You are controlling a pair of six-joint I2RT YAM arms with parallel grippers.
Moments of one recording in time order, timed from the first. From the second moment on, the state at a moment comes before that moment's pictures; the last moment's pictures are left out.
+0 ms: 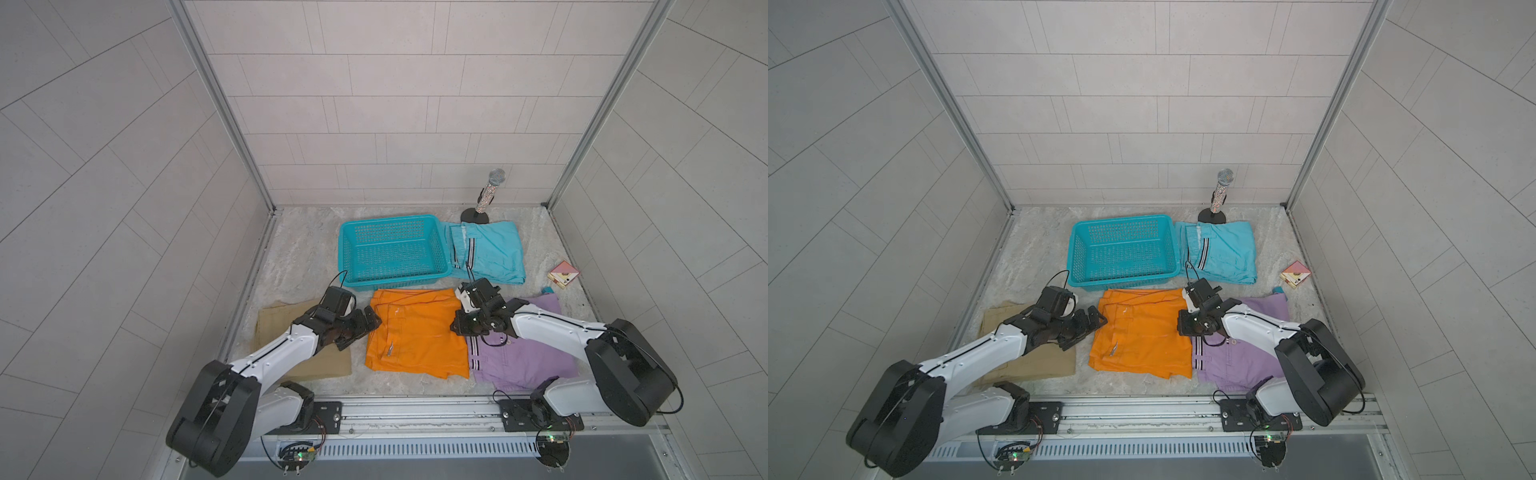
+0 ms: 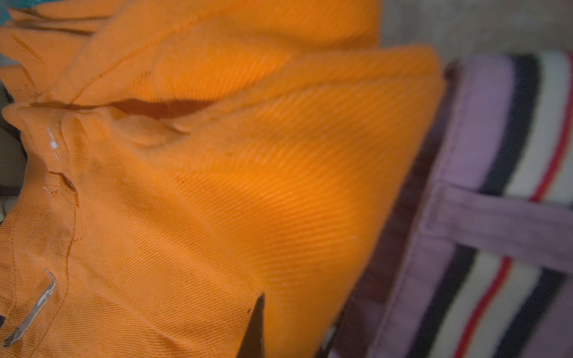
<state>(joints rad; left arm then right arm) -0.40 1.20 0.44 -0.21 0.36 -0.86 0.51 1.39 0.62 -0.32 -0.26 0.55</state>
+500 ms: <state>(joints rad) -0.43 1.40 0.41 0.11 0.44 -0.86 0.51 1.45 0.67 -0.34 -0.28 0.54</state>
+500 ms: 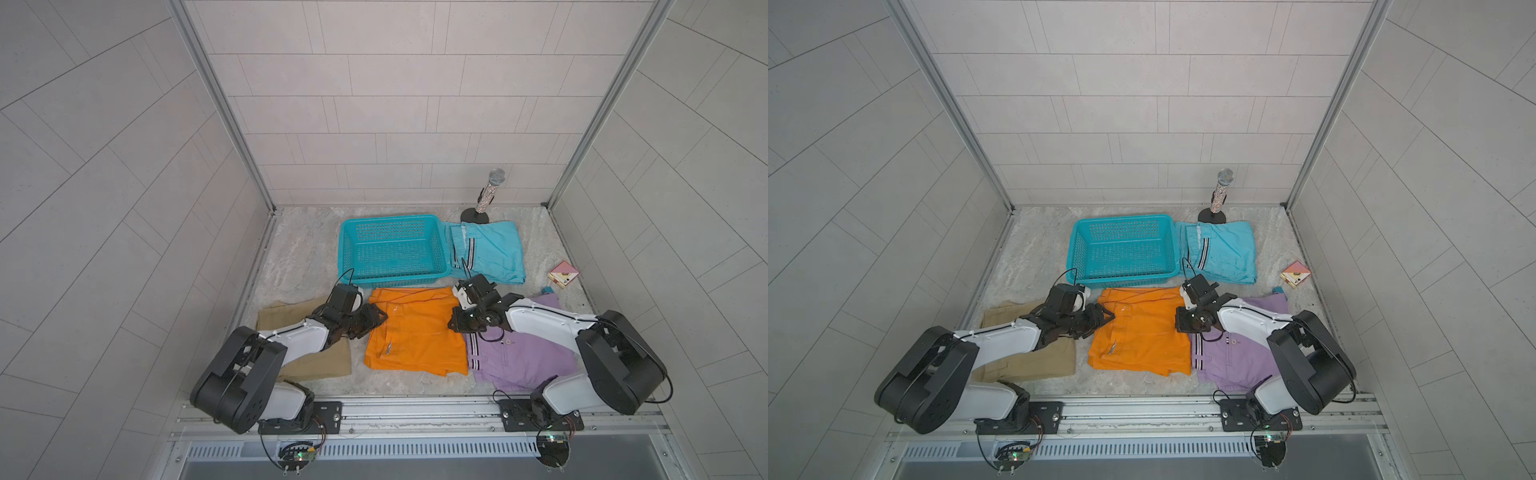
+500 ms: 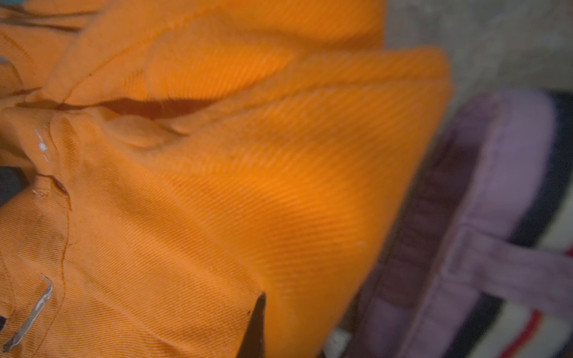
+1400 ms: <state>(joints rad) -0.46 0.74 0.71 -0.56 0.39 -0.90 0.60 0.98 0.95 -0.72 -0.29 0.52</state>
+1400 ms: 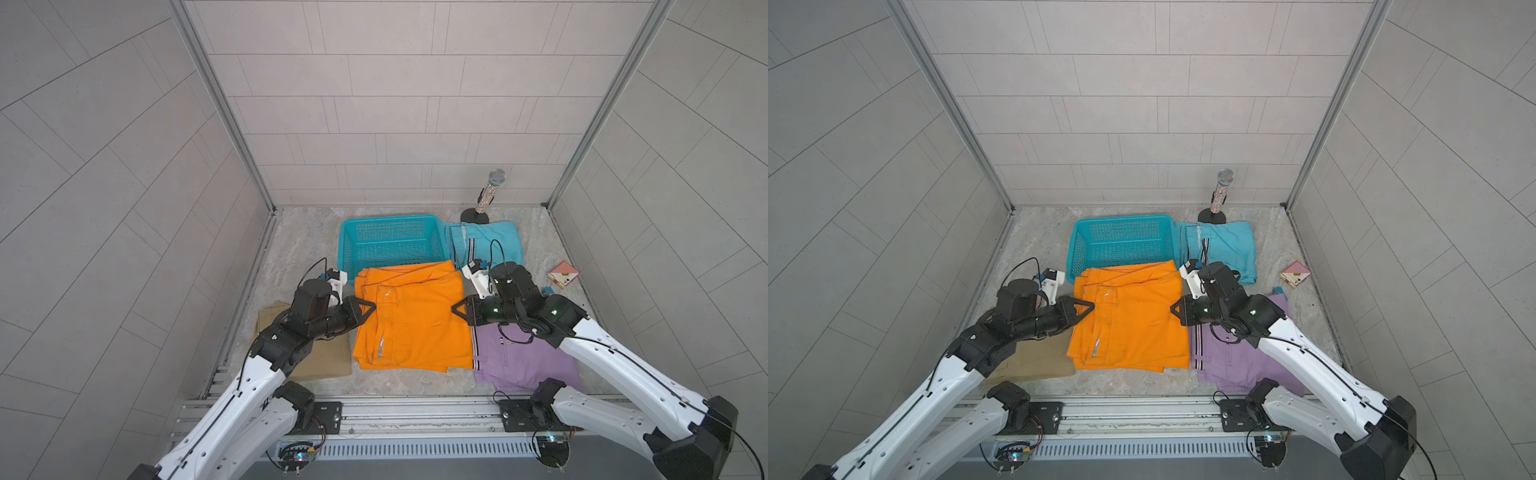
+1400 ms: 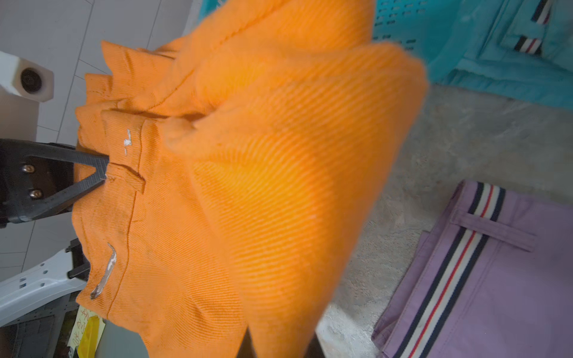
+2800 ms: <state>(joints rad) -0.09 1.93 1.50 -0.57 0.47 -0.68 0.37 2.22 2.00 -0.82 -0.27 0.35</state>
